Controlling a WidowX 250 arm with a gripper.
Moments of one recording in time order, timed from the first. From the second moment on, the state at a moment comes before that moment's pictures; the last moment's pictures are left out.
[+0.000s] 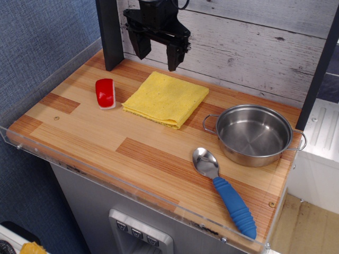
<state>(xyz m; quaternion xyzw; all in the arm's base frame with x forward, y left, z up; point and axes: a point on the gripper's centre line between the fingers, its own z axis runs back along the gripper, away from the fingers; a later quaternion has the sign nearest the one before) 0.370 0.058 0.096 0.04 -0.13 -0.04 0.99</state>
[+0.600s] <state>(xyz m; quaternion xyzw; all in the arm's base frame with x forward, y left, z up) 0.281 0.017 0.094 0.02 -0.07 -0.01 1.00</state>
